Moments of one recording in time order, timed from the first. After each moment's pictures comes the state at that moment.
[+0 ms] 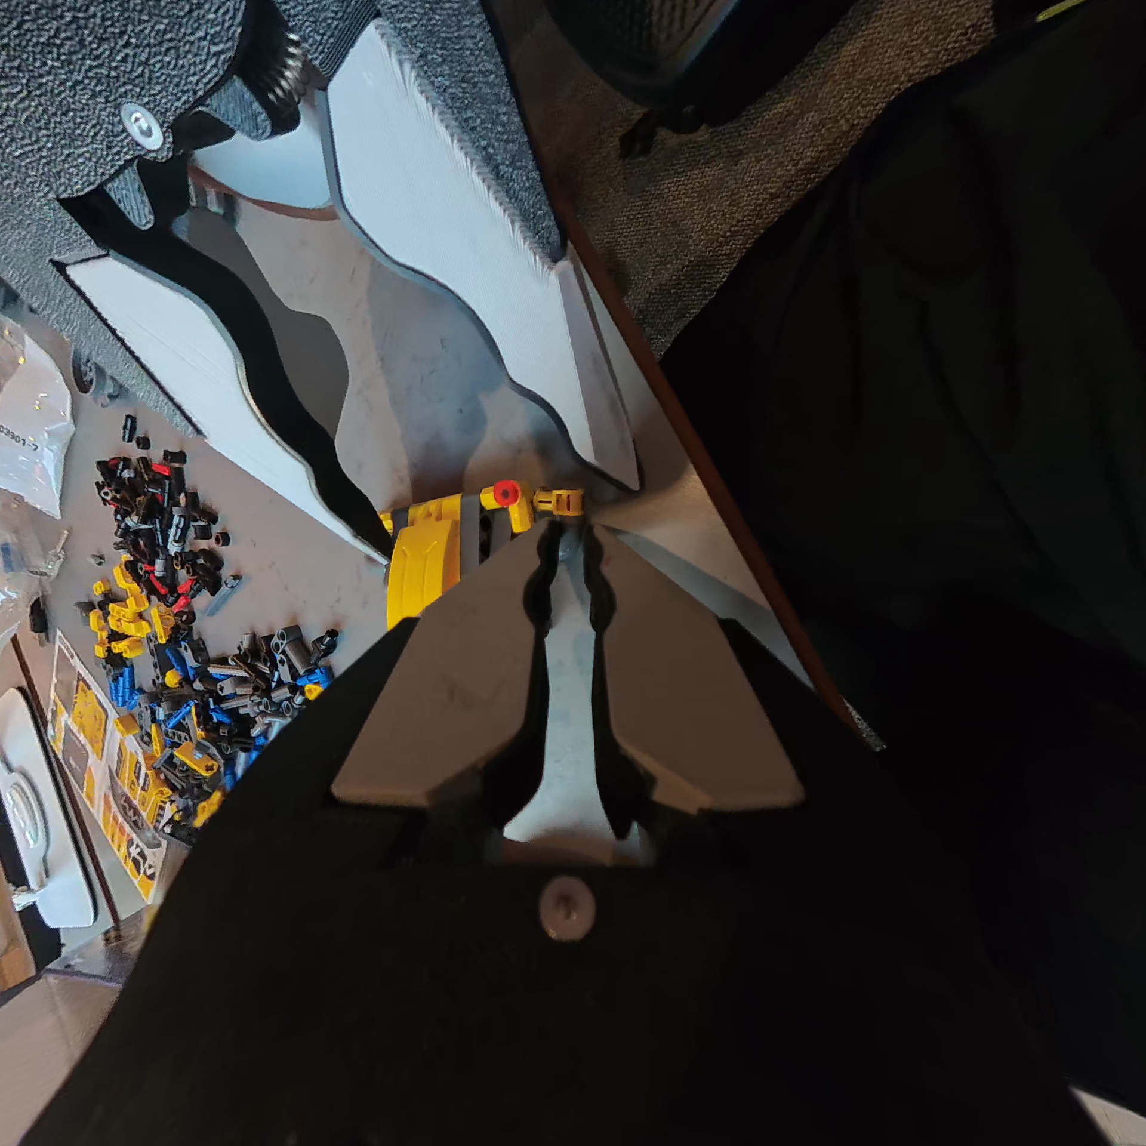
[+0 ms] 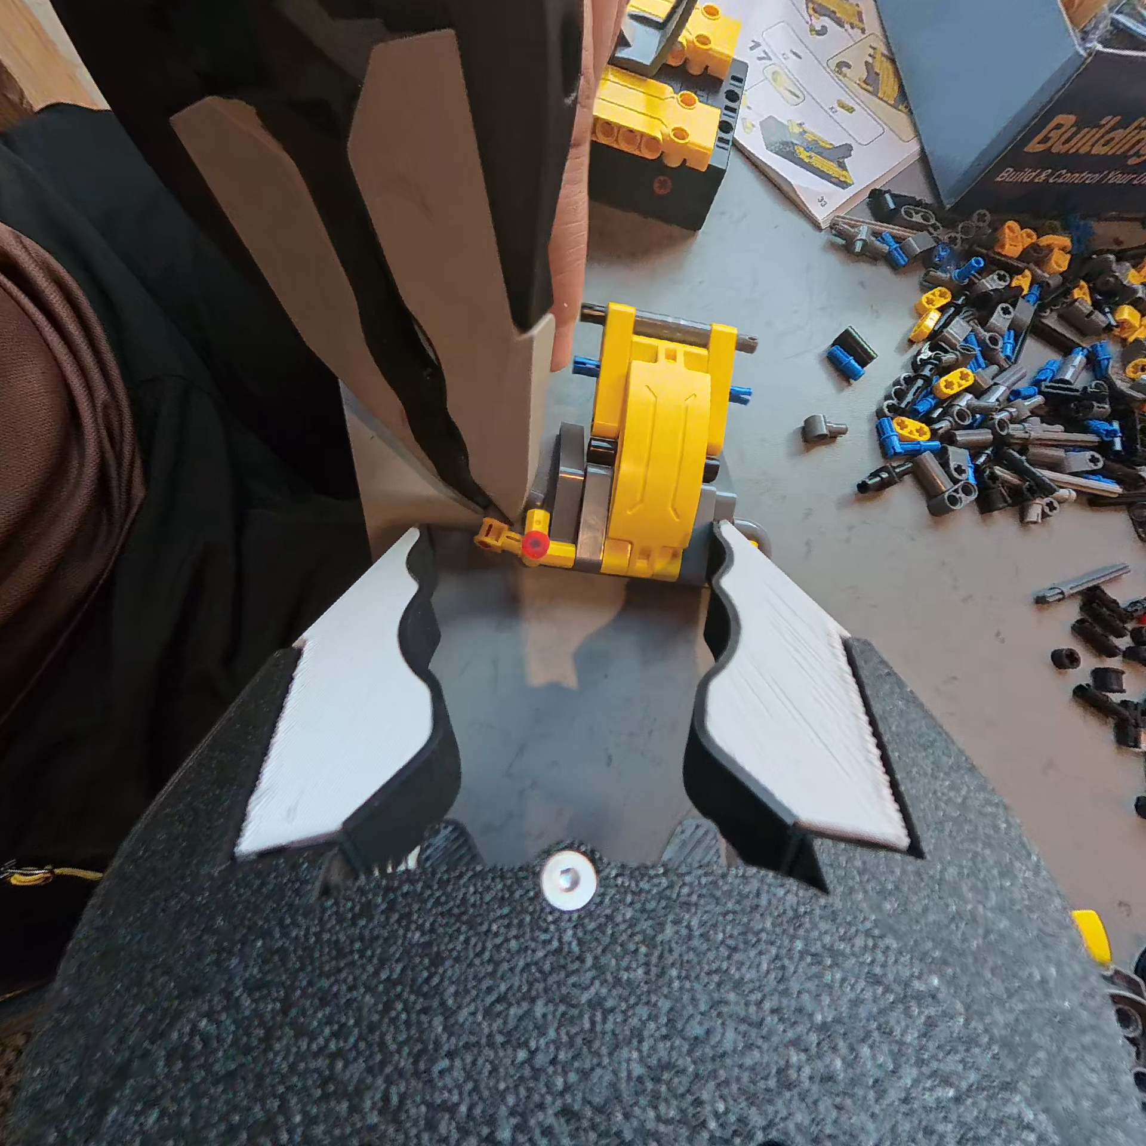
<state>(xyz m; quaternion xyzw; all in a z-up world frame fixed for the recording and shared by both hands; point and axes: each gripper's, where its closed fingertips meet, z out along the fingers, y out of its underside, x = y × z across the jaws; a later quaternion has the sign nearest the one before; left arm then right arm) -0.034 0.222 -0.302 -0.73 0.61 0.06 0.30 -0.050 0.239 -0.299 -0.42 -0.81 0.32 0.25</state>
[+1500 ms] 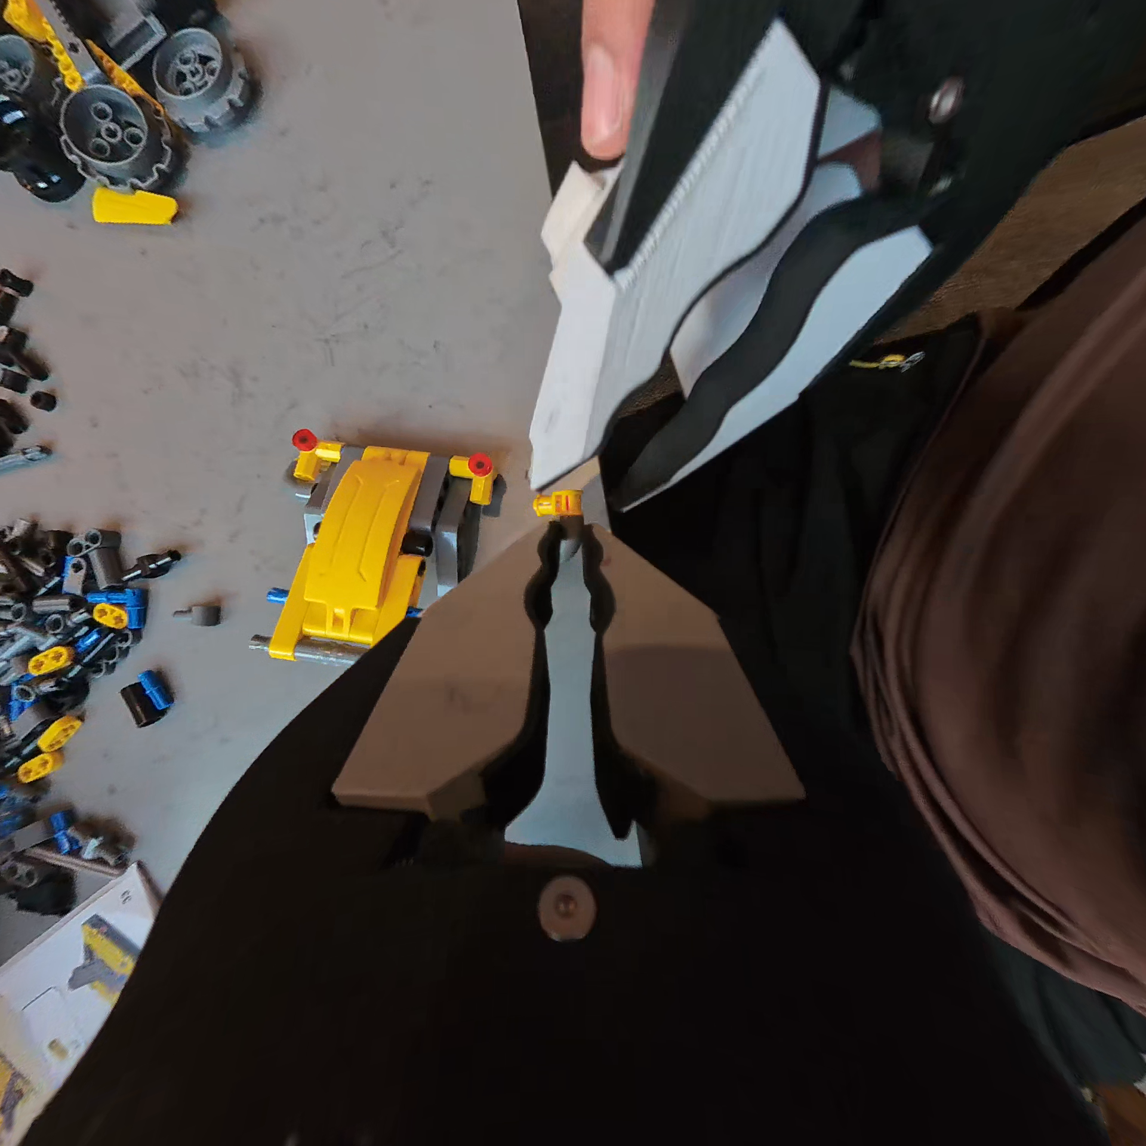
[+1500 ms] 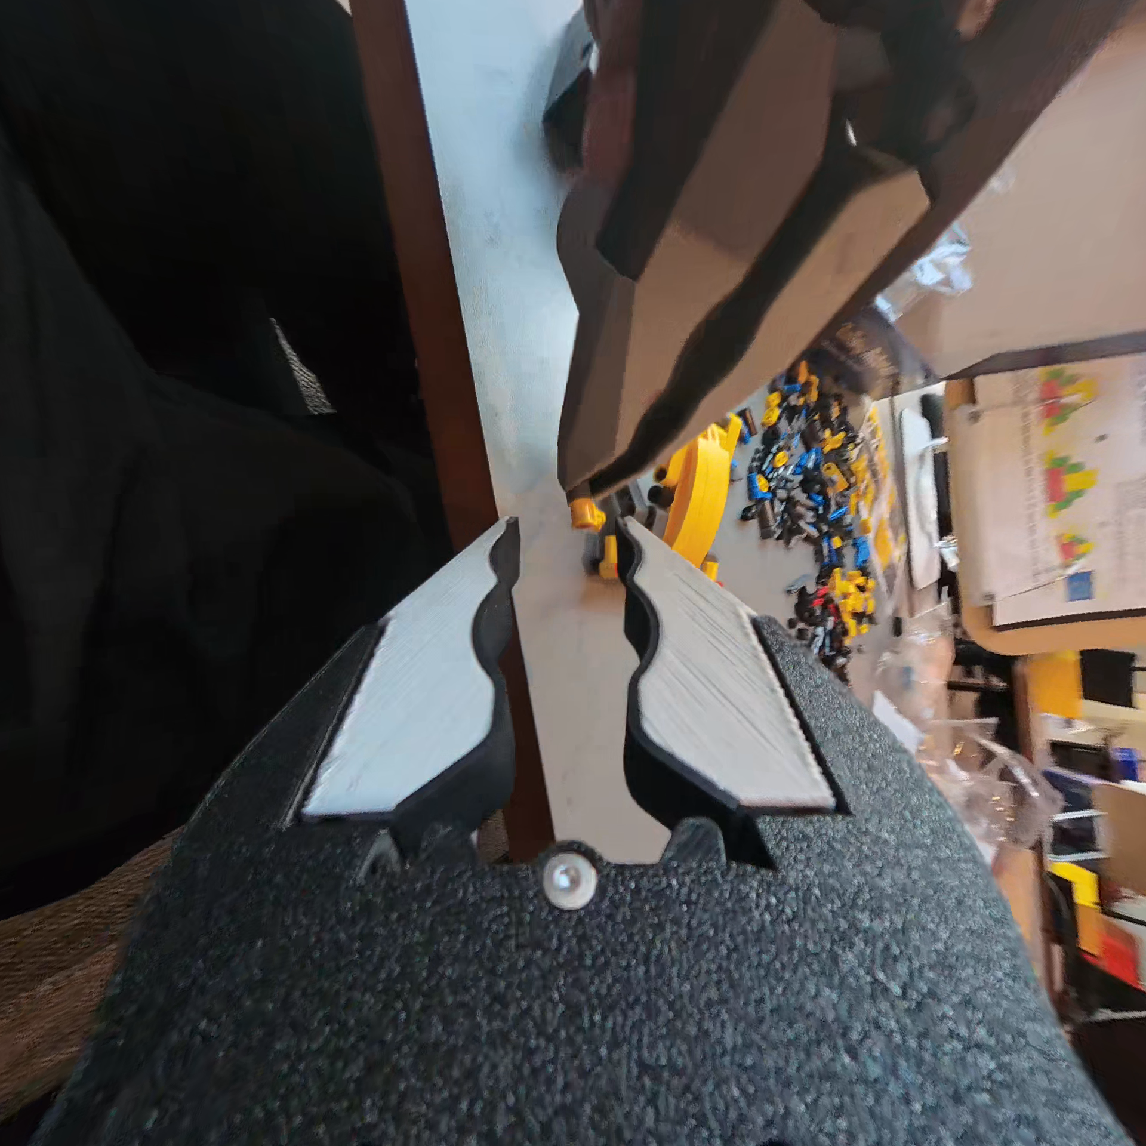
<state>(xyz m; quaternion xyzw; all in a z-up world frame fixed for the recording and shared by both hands) -0.015 0.199 -0.279 -0.84 0.44 -0.10 0.30 -0.016 0.203 -0.281 -0.31 -0.83 0.10 0.45</state>
